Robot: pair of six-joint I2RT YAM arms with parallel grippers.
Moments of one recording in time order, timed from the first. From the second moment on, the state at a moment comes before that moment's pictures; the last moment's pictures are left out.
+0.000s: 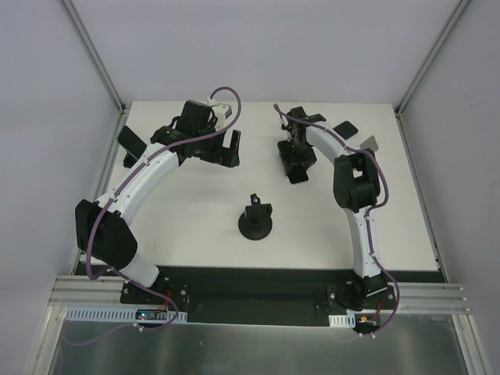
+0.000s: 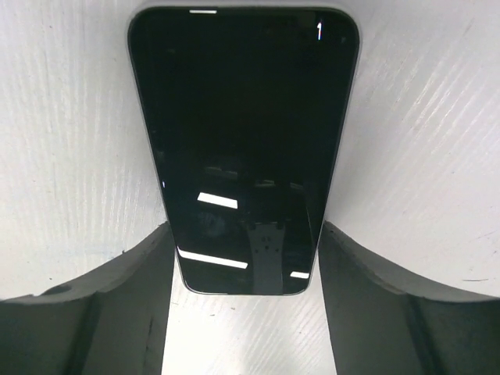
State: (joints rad) left arm -0.44 1.55 1.46 -0.72 0.21 -0.15; right arm 0.39 2.34 1.98 -0.99 0.01 0.05
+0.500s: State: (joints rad) left arm -0.44 1.55 1.45 -0.70 0.28 -0.19; right arm 0.40 2.00 1.44 -0.65 0.03 0.17
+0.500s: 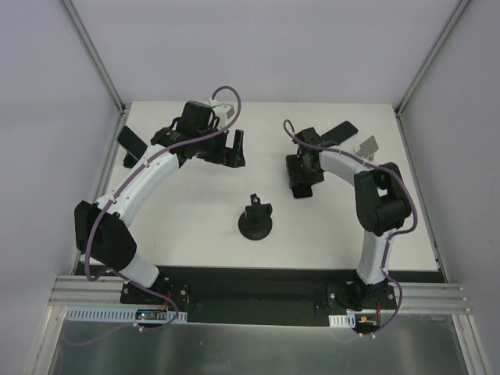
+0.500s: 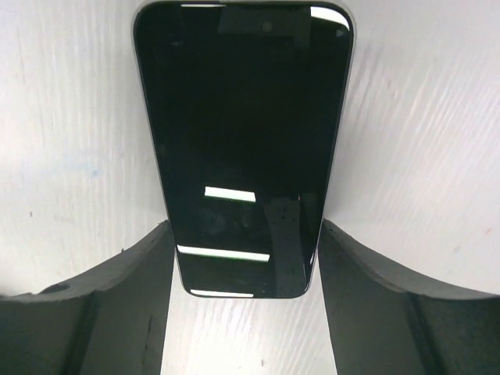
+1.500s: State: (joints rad) left arm -0.64 1.66 1.55 -0.42 0.57 -0.56; right arm 0.56 1.05 0.84 -0.17 -0.09 0.30
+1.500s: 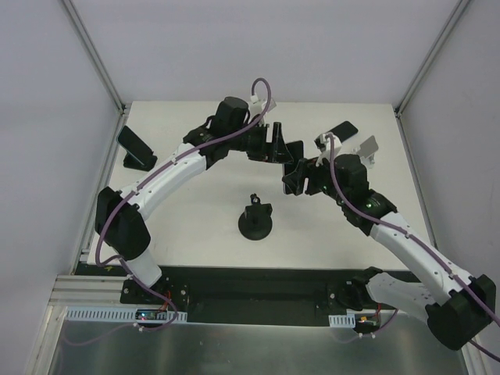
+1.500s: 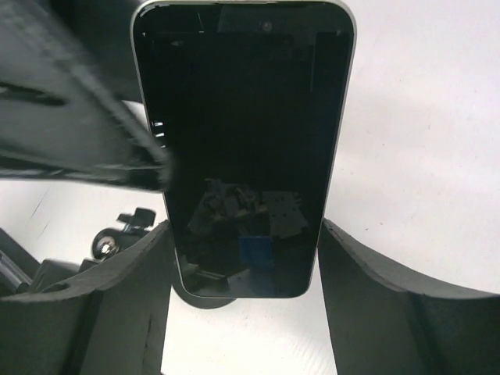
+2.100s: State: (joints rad) left arm -0.73 1.64 1.56 -0.40 0.51 -0.58; right arm 0.76 0.89 0.84 -0.38 0.06 0.27
